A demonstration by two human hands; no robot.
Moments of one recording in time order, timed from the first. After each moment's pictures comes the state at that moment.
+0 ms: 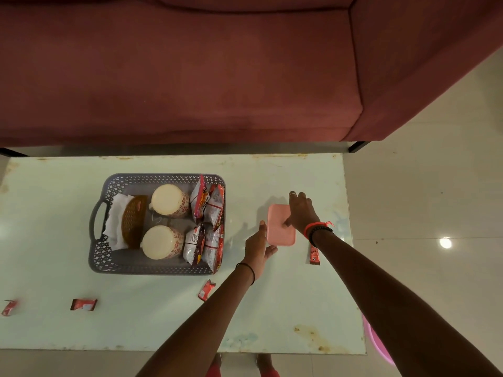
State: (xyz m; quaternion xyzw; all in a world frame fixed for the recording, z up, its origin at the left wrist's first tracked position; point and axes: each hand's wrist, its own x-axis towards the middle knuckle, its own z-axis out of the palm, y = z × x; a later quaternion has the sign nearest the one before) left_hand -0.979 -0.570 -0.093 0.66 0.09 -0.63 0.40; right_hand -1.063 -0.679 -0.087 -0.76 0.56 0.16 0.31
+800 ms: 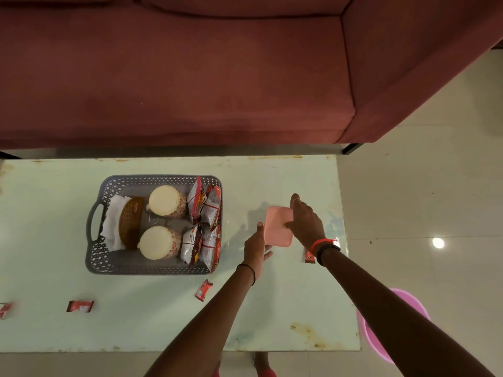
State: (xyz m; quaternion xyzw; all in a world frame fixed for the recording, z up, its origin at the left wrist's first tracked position) left_hand -0.986 -0.566 -0.089 0.68 0.06 -0.63 0.36; right_hand -1.082 -0.652 -0.065 -0.73 0.59 0.04 0.33
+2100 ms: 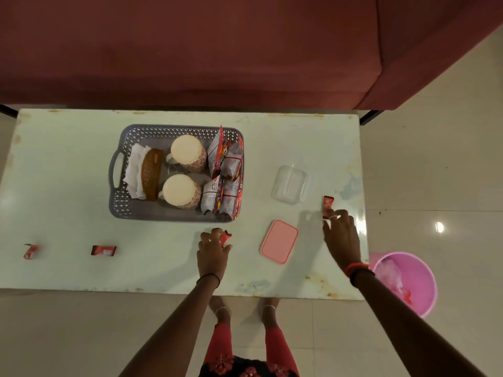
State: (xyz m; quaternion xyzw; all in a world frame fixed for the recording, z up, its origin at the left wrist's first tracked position) left_hand -0.900 -0.384 -0.124 0.88 -0.34 -0.33 0.08; right_hand -1.160 -0.526 -0.114 -0.76 0.62 0.00 0.18
